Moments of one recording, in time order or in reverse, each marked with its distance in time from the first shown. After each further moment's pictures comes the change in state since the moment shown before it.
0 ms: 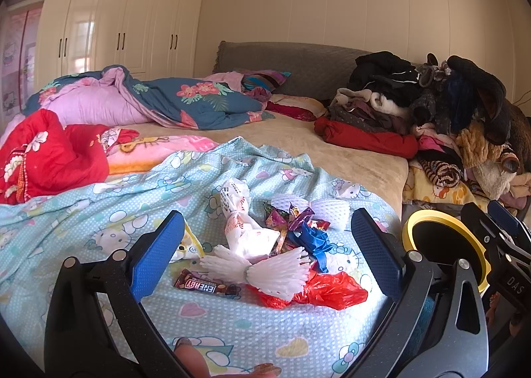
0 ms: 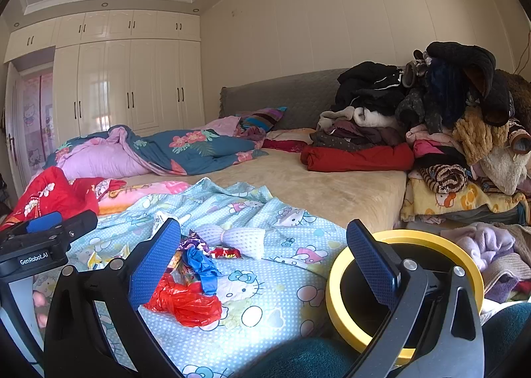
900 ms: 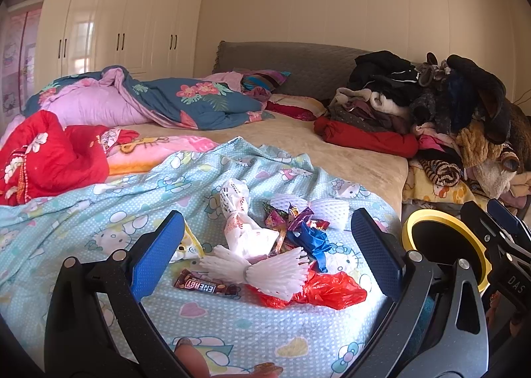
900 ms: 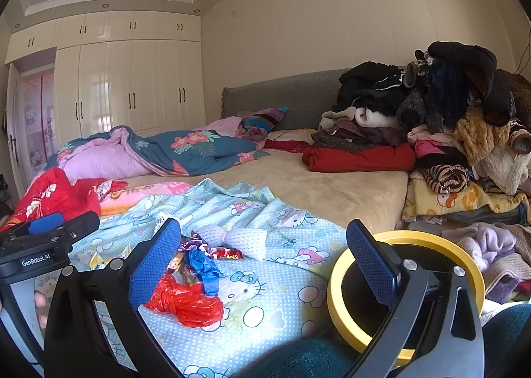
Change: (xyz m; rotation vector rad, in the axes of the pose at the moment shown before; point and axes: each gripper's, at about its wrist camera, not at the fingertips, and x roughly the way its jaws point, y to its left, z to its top) left arm 0.002 0.001 0.000 0.004 0.000 0.004; right arm 0.000 0.001 0.000 0.001 -0.001 0.005
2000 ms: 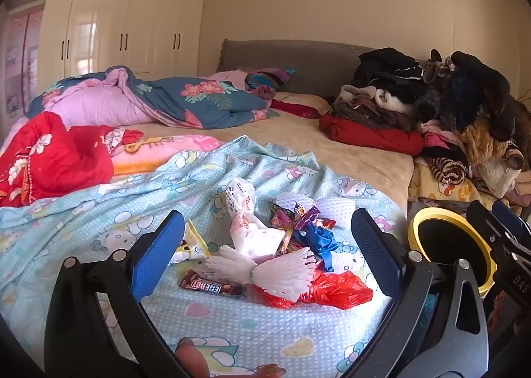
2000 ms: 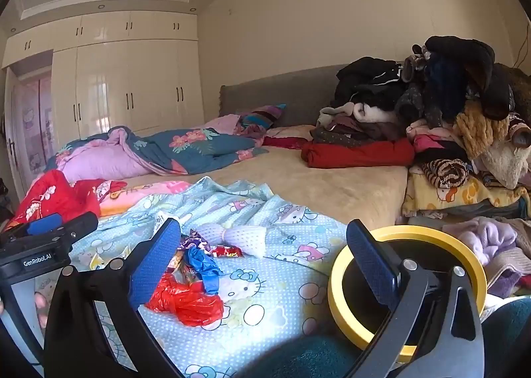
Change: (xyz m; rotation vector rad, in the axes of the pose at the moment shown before) left arm 0.003 0.009 -0.003 0.014 0.009 0.016; right arm 0.001 -0.006 0.000 0.033 0.023 0.000
